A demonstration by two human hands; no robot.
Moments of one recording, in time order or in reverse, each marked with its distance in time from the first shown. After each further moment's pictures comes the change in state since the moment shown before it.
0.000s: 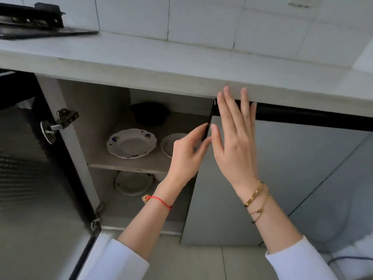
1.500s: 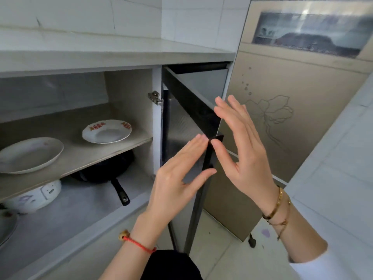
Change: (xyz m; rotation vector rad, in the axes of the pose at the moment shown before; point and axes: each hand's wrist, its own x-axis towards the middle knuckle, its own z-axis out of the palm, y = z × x) left_hand -0.191 0.156 0.131 -0.385 -0.467 0.597; right_hand -0.188 0.021 -0.302 -0.279 0.019 0.236
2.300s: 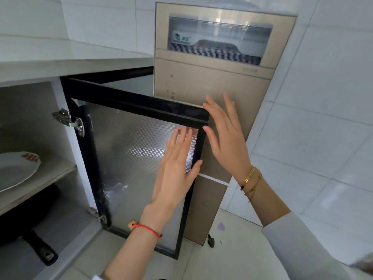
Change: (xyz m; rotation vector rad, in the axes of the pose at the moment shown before) left_hand 0.069 -0.009 0.153 0.010 -0.314 -0.072; right_hand -0.018 0.145 -0.060 -0.544 -0.031 0.222
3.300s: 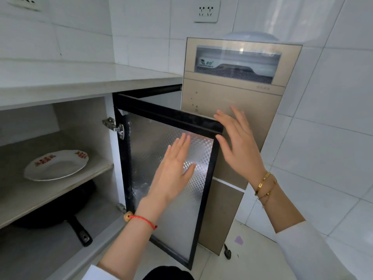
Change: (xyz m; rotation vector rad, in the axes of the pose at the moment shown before) left_hand -0.021 -0.006 -0.066 0.136 -0.088 -0.070; right_hand 0.006 -0.031 -0.032 0.093 -0.069 -0.021
